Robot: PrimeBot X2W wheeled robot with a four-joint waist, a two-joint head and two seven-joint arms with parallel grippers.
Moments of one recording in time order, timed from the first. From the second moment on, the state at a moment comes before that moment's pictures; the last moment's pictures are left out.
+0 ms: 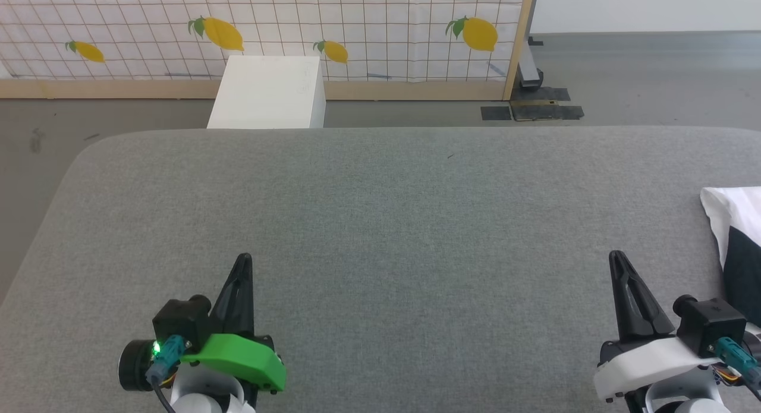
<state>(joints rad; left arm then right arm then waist) -0.04 0.06 -0.06 0.12 -0.17 -0.06 -0.18 0.04 -0.05 -0.05 0.03 0.10 0.13 -0.13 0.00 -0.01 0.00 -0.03</state>
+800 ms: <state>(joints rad) -0.04 0.06 -0.04 0.09 -0.14 -0.04 -0.13 0.04 -0.05 -0.04 0.02 0.07 0.13 -0.10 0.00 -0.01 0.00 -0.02</state>
